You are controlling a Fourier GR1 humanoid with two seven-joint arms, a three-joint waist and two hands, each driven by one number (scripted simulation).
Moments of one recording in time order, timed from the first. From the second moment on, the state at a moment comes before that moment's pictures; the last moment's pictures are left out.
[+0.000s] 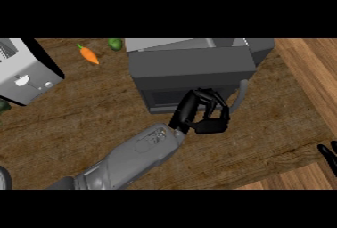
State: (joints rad) left arm -0.89 0.00 -0.92 -0.84 0.76 0.53 -0.35; right arm 0.44 -0.50 -0.05 -2.09 -0.64 0.43 -0.30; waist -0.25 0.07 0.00
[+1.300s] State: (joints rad) left arm -0.96 0.00 -0.91 -0.74 0.95 0.56 -0.51; right arm 0.40 -0.57 -0.04 -2.16 -0.74 0.50 -0.26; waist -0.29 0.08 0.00
